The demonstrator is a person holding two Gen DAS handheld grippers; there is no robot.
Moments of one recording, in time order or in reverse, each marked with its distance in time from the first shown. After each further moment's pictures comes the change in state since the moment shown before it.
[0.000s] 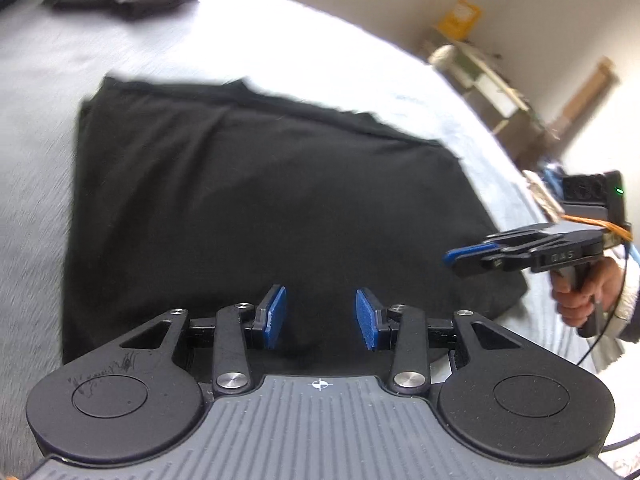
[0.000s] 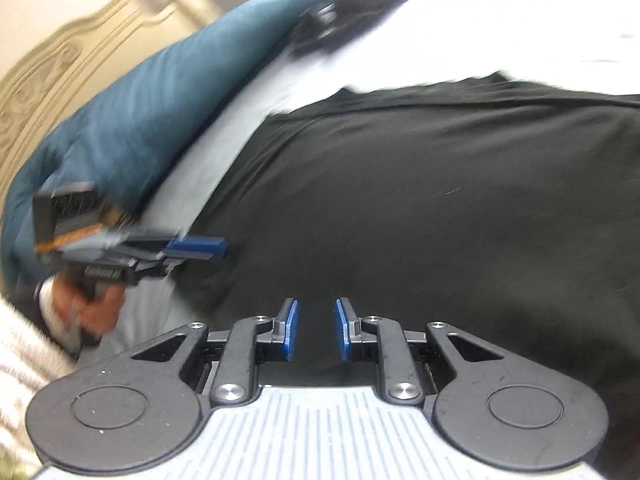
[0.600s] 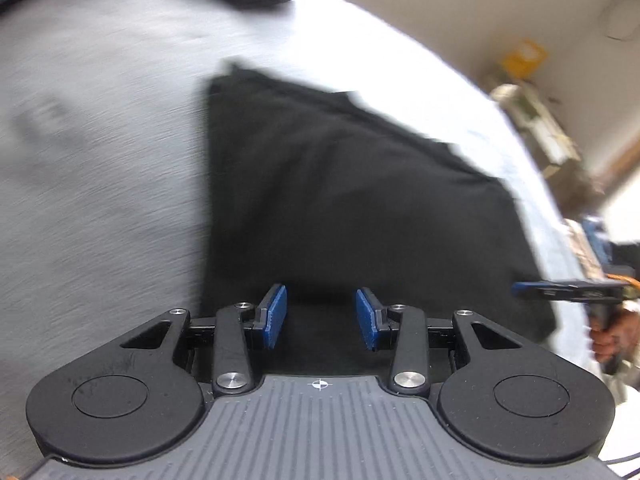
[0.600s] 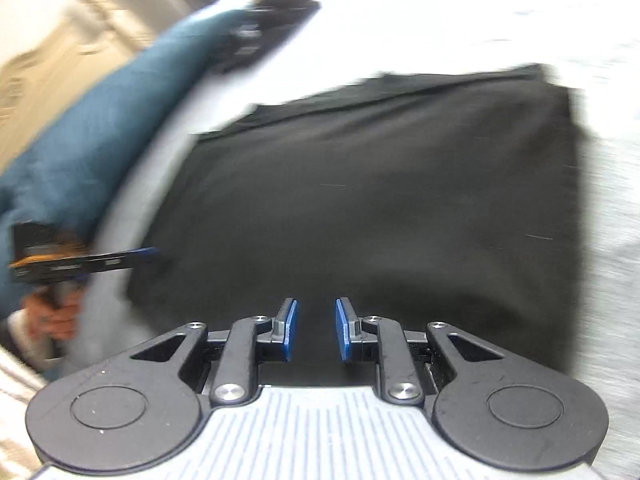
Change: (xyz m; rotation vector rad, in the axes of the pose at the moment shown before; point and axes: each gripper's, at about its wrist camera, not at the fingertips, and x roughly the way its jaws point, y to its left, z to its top) left arm -0.036 0.058 -0.009 -0.183 -0.077 0.118; right arm -0.068 -0.065 -0.022 0.128 -0.023 -0.187
